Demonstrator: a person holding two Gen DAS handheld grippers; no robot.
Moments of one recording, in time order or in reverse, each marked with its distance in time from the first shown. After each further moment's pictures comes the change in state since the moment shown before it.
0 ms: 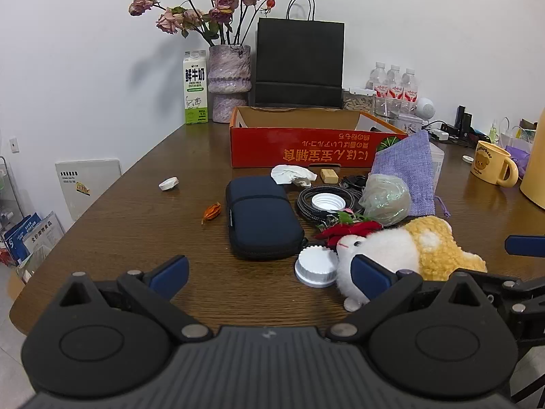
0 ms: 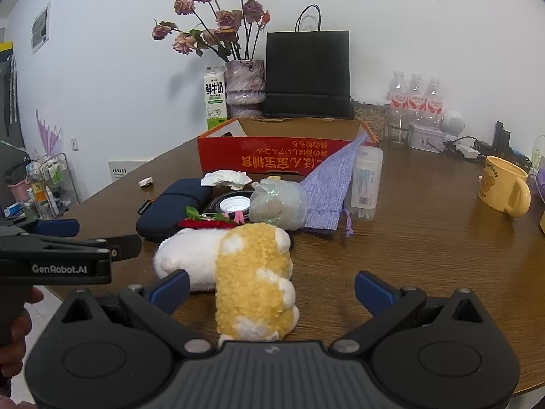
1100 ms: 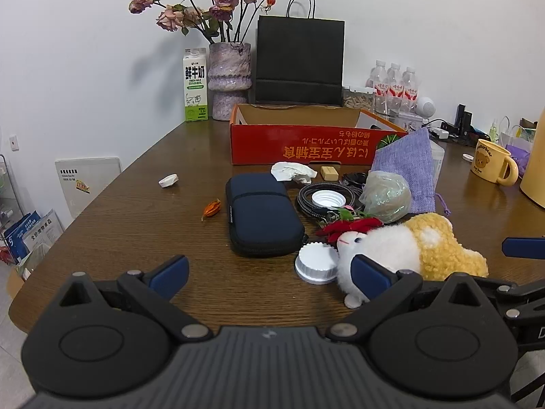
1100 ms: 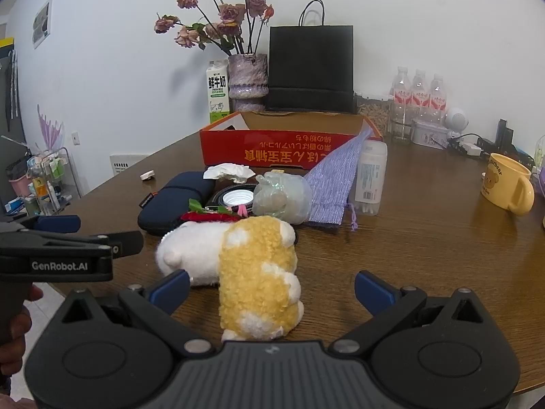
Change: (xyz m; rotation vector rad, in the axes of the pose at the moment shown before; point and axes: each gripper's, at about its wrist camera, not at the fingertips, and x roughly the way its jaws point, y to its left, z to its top) left arm 0.000 -0.001 -0.003 -0.001 0.003 0.001; right arm 0.002 0.003 -0.005 -0.007 0.014 0.004
